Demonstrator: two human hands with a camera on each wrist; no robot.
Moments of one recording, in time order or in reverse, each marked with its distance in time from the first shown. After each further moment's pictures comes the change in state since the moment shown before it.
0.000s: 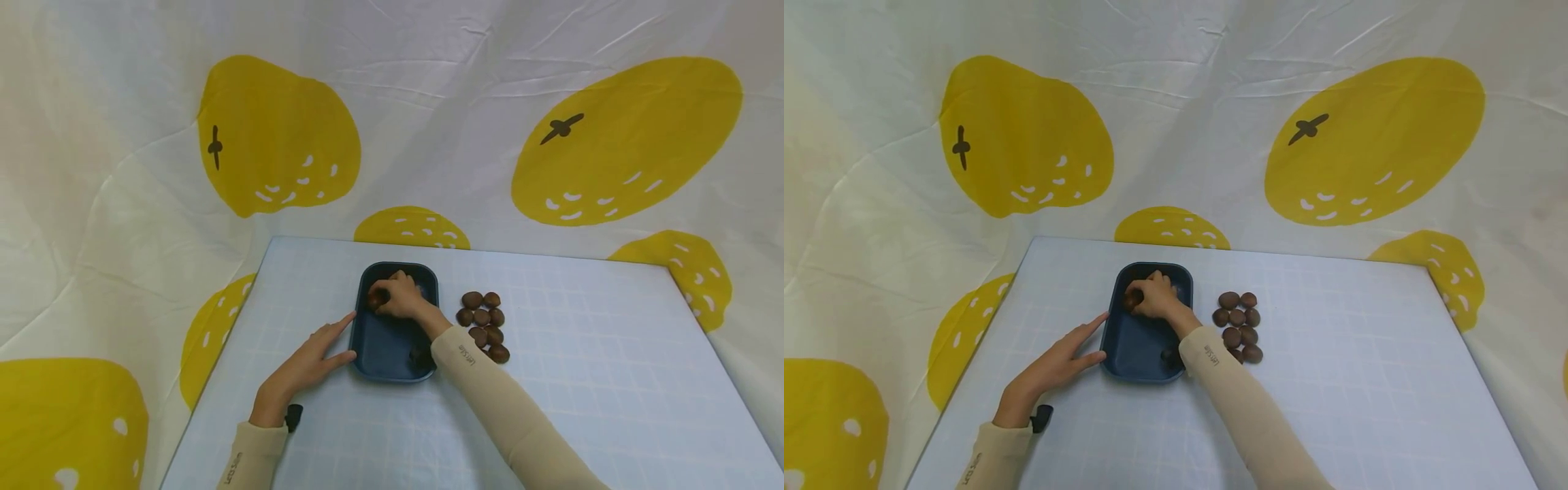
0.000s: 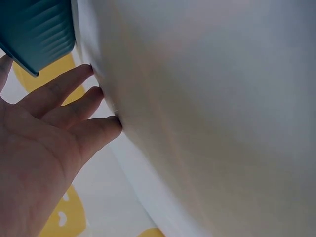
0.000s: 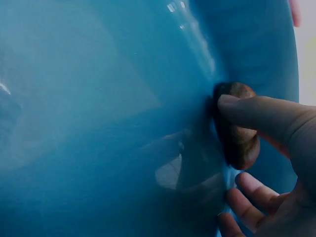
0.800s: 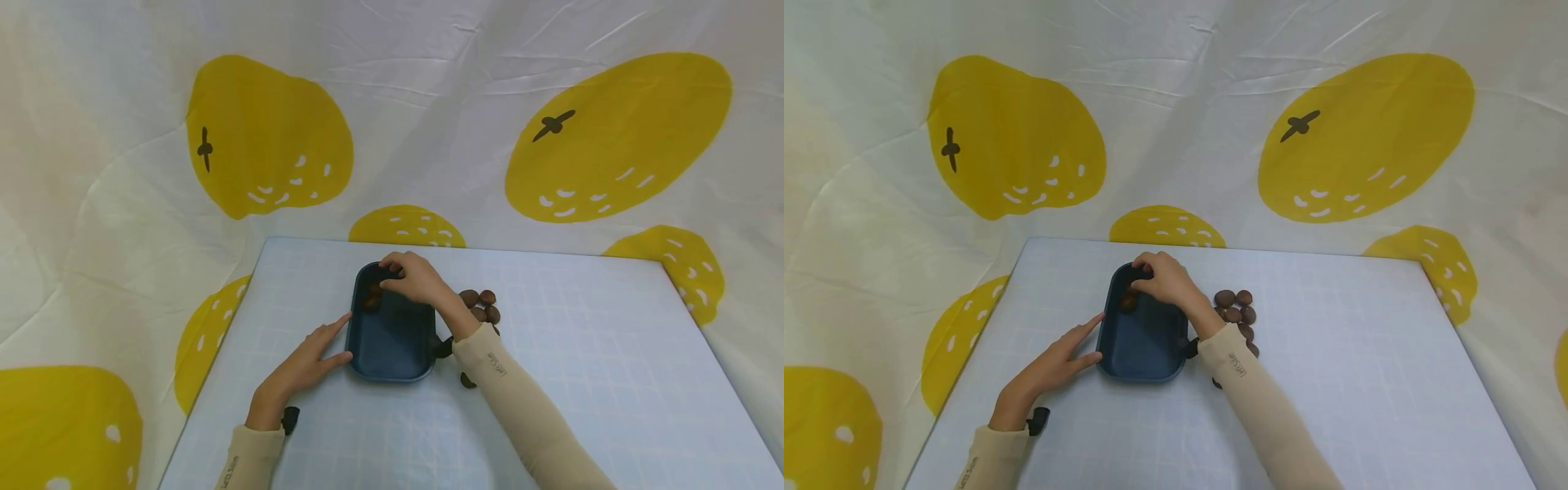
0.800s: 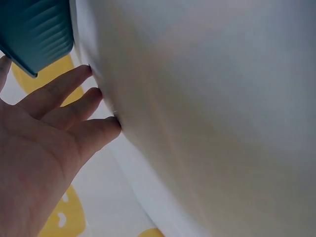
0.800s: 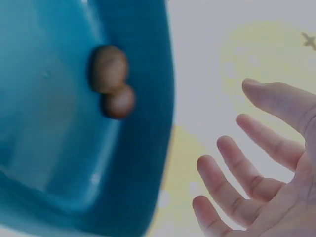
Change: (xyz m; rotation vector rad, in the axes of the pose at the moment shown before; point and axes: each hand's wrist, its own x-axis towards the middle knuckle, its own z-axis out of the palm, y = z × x) left_hand -0.001 -0.001 -0.001 -0.018 0.002 0.006; right_hand -0.035 -0.018 -0.076 0.179 0.097 -0.146
